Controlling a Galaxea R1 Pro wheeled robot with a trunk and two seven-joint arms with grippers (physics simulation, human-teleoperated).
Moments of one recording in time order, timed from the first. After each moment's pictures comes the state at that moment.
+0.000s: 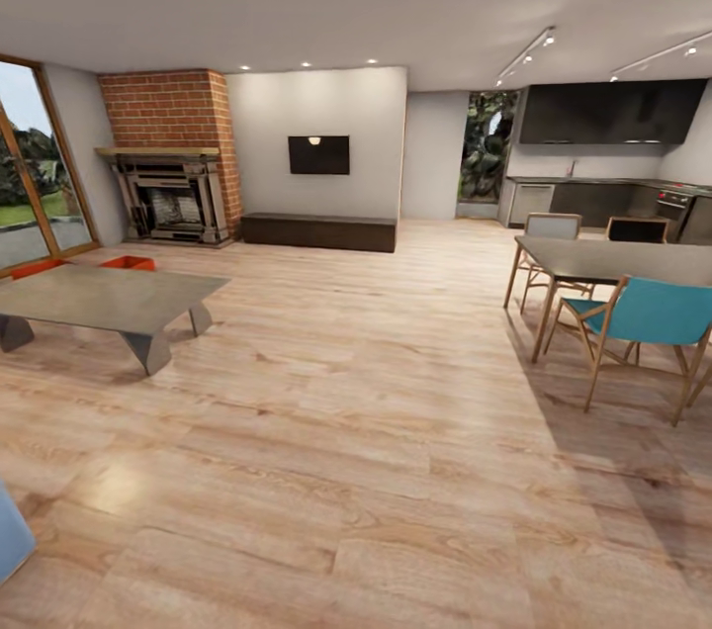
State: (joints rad) left arm 0.00 0.00 0.01 -0.04 0.02 -0.02 0.00; right arm -0.14 0.03 0.58 0.02 -0.23 -0.15 -0.07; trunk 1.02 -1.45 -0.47
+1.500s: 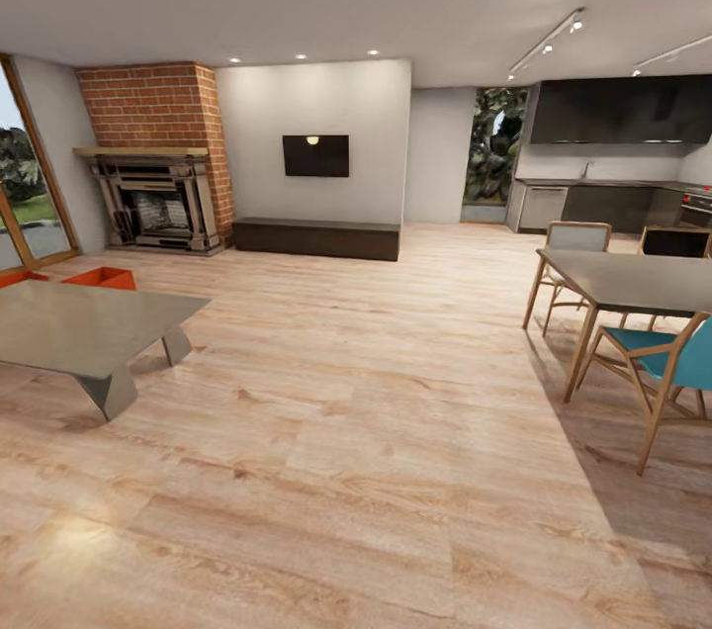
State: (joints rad) left arm 0.00 0.00 0.01 -0.04 0.02 -0.02 0.00; right arm -0.14 0.03 0.59 0.02 -0.23 -0.16 -0.07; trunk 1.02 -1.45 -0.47
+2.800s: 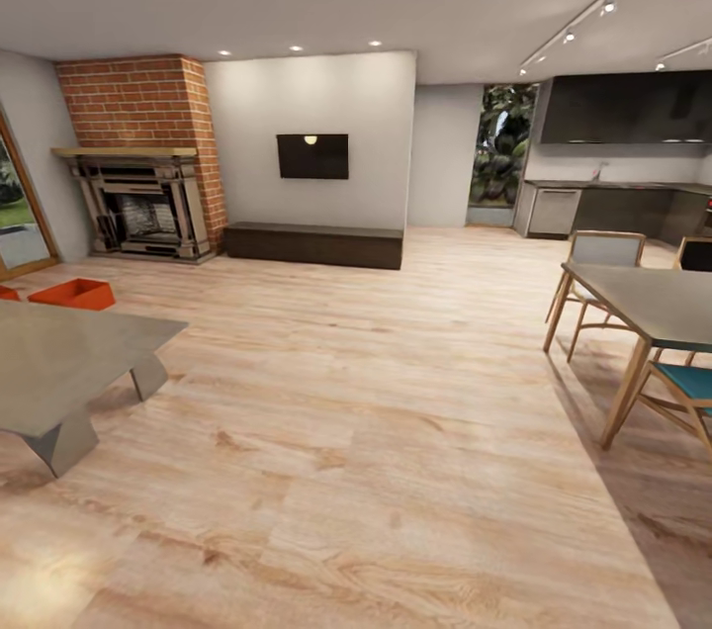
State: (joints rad) left arm 0.00 0.00 0.01 -0.04 0.02 -0.02 0.00; right arm -0.14 0.03 0.59 0.02 -0.23 -0.16 -0.07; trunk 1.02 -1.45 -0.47
